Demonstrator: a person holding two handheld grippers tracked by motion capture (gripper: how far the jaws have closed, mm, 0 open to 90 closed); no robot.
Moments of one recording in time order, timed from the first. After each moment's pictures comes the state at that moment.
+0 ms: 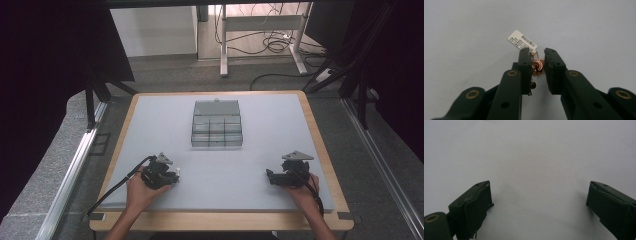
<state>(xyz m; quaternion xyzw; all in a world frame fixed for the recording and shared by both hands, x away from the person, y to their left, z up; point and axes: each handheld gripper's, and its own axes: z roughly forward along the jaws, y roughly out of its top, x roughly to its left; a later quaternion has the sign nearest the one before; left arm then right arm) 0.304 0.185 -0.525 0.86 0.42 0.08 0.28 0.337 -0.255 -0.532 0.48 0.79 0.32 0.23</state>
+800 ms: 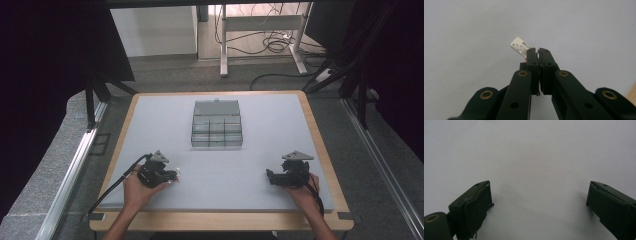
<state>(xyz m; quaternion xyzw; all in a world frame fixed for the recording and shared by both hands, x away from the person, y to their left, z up) 0.302 0.194 -0.515 0.85 0.41 0.08 0.31 0.337 -0.255 -0.532 0.47 0.79 0.32 0.23</state>
